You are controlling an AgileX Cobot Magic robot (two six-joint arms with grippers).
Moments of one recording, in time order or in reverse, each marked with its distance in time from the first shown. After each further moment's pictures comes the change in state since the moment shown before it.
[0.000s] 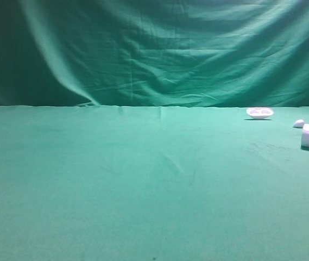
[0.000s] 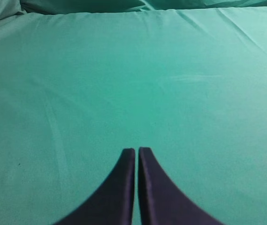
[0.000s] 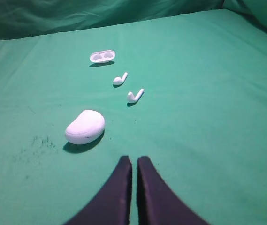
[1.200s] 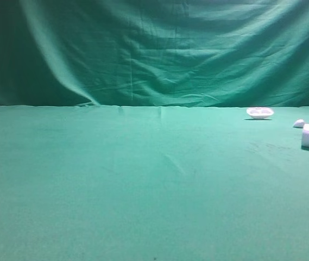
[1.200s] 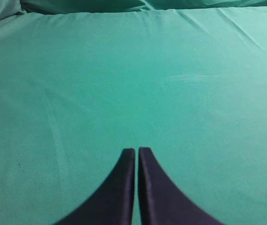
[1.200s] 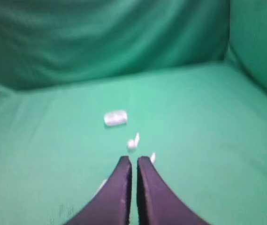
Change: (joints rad) left arm 0.000 0.000 0.000 0.000 0.000 0.000; right arm 0.008 0.470 -0.422 0.004 0.000 0.044
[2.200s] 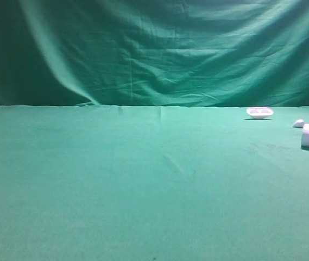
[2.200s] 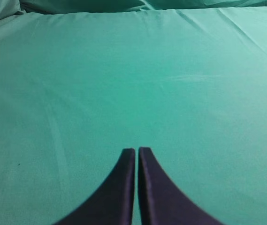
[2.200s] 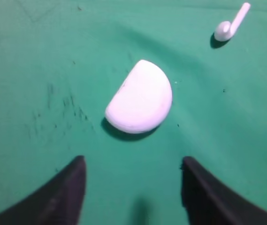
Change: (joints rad) left arm 0.000 0.000 0.000 0.000 0.000 0.000; right arm 0.218 1.073 -0.511 0.007 0.291 0.022
